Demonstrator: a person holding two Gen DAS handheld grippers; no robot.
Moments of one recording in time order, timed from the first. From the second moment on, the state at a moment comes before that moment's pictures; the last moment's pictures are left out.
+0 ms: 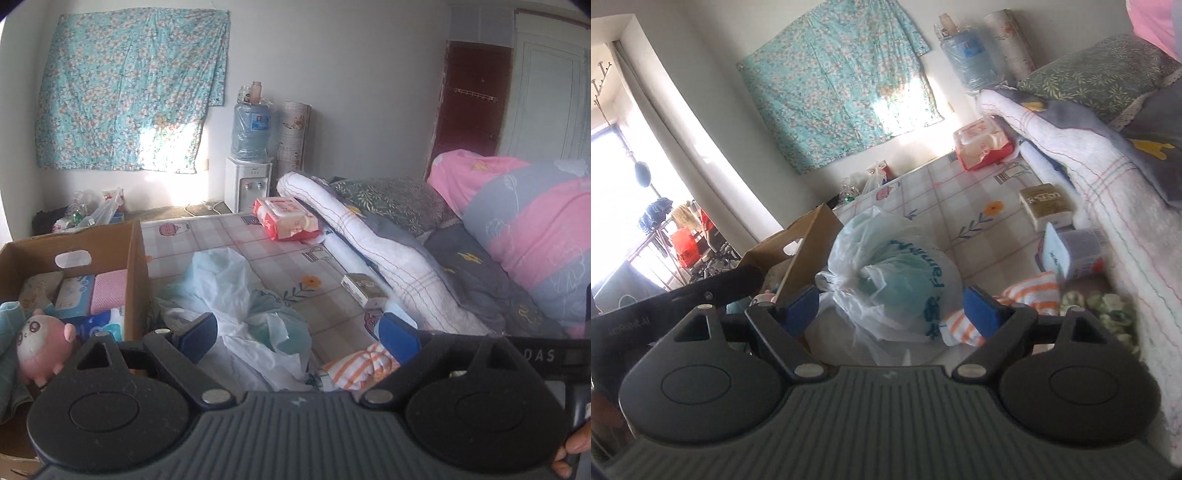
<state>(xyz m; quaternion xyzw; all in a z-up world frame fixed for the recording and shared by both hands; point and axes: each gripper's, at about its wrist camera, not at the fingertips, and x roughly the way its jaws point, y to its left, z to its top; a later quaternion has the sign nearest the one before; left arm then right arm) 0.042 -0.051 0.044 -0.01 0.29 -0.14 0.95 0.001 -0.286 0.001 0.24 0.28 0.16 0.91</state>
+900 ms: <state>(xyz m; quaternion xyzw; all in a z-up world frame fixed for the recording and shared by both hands) 0.059 -0.118 -0.047 0.08 0.33 -0.23 0.91 0.000 -0.343 -0.042 0.27 0.32 0.08 0.90</state>
